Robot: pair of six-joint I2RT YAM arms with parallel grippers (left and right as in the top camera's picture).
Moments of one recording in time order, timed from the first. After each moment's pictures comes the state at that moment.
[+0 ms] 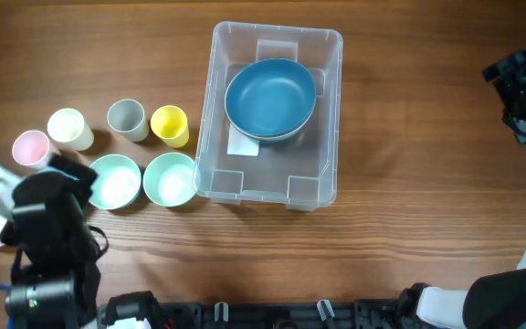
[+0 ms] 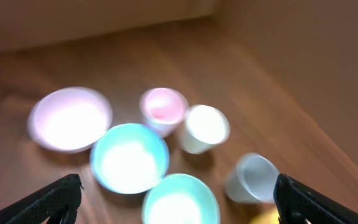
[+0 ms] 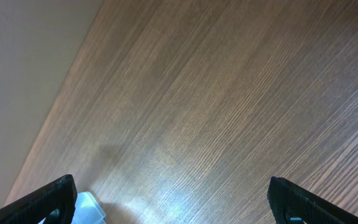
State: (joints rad) left arm 0.16 0.70 0.91 -0.84 -0.53 -0.69; right arm -0.40 1.52 1.49 -0.91 -0.04 0.65
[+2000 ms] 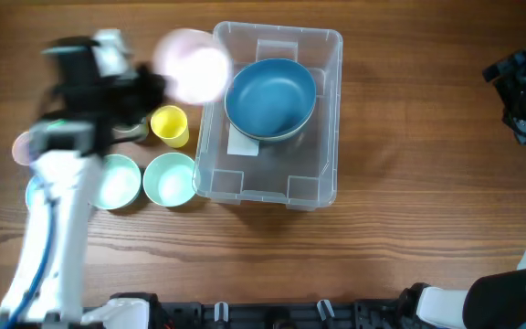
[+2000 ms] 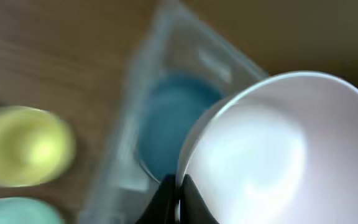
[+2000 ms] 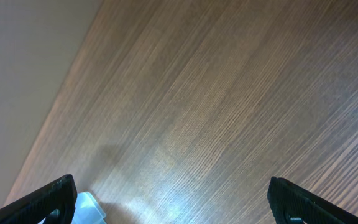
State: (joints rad) left arm -0.06 1.41 1.32 -0.69 0.37 -0.58; right arm -0.40 1.52 1.49 -0.91 -0.04 0.65
